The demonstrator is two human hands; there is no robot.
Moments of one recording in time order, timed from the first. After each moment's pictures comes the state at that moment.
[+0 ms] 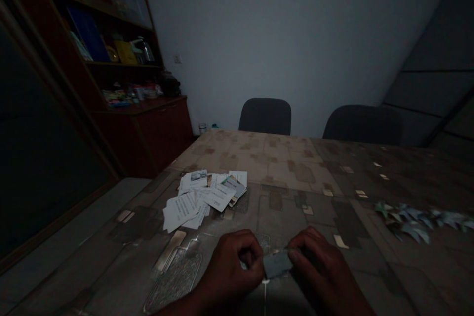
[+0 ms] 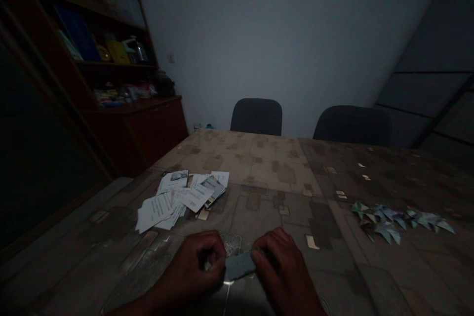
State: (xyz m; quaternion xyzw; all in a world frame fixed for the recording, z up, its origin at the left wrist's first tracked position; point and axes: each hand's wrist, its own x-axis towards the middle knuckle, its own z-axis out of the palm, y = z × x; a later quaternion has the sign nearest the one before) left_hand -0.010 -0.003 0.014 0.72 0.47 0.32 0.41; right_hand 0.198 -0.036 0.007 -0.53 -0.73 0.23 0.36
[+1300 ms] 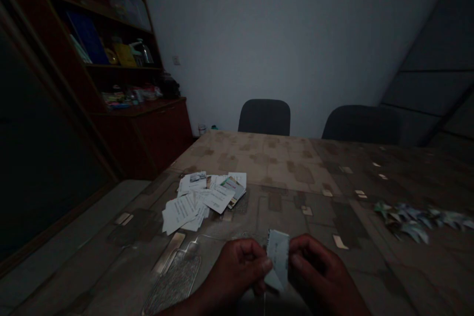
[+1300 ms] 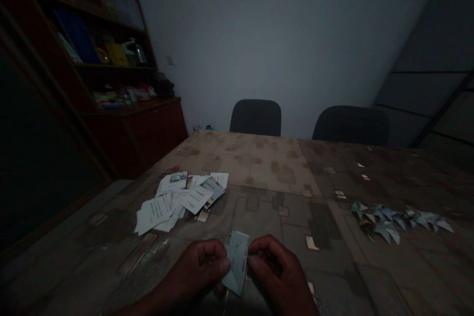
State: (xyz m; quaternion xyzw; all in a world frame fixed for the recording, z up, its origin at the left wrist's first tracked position) left_hand -0.006 -0.005 -0.007 0.49 0.39 0.33 0.71; right_hand 0.177 -0.045 0.004 -0.50 -0.47 0.52 0.52
